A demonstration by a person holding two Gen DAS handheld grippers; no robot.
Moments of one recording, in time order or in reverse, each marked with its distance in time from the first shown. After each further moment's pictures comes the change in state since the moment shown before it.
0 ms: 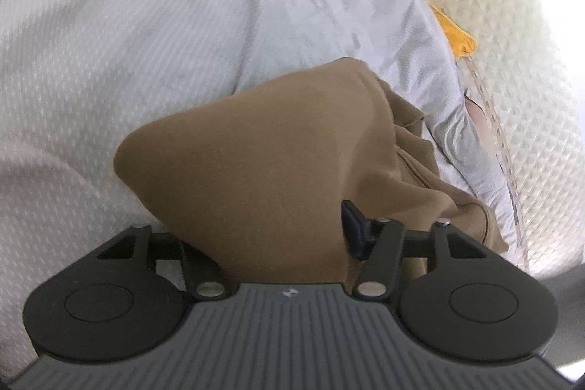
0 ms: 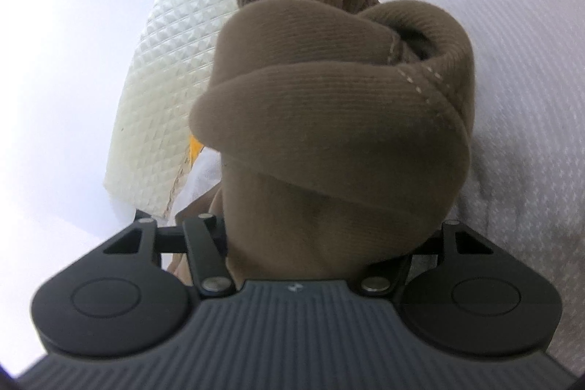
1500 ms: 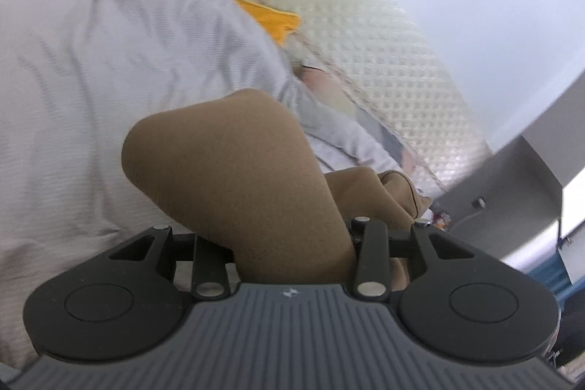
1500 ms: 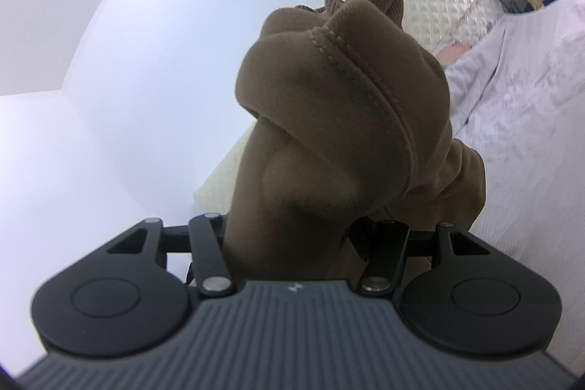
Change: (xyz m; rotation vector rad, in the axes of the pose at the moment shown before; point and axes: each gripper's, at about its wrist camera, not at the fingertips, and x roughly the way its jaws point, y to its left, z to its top) left arm -0.148 -0.099 -0.009 0.378 0.035 -0.358; right arm -0.167 0.087 0.032 -0.309 -0.249 0.277
